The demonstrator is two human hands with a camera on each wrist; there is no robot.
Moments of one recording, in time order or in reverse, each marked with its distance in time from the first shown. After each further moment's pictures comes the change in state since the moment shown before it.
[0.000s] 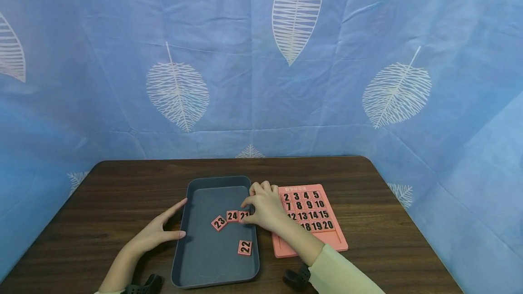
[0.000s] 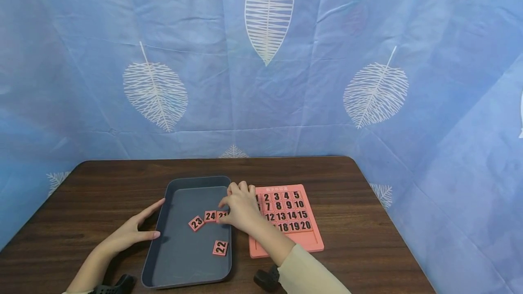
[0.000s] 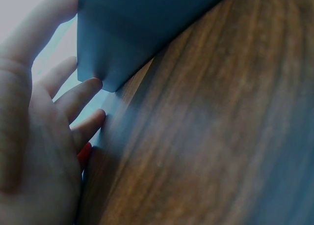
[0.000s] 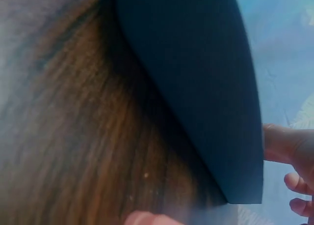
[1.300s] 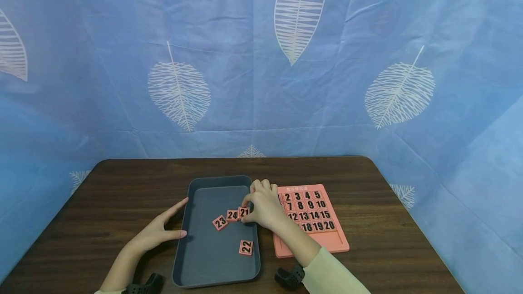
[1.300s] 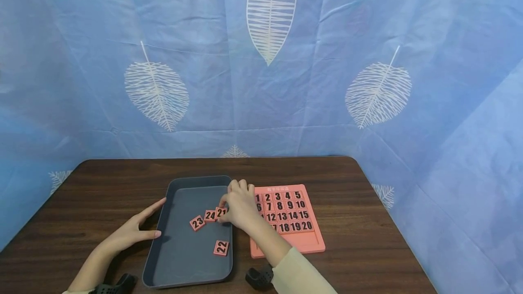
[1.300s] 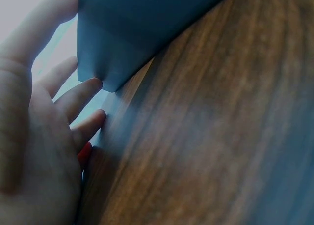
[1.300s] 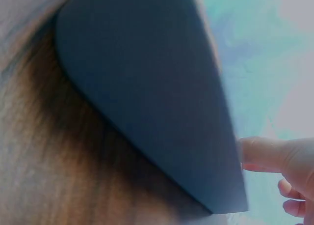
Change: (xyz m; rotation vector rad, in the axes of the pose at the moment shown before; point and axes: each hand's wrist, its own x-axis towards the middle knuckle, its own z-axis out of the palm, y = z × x) left_hand 0.000 -0.001 -0.001 -0.004 0.000 0.011; right_hand 0.008 -0.007 -0.003 -0.002 -0.026 0.055
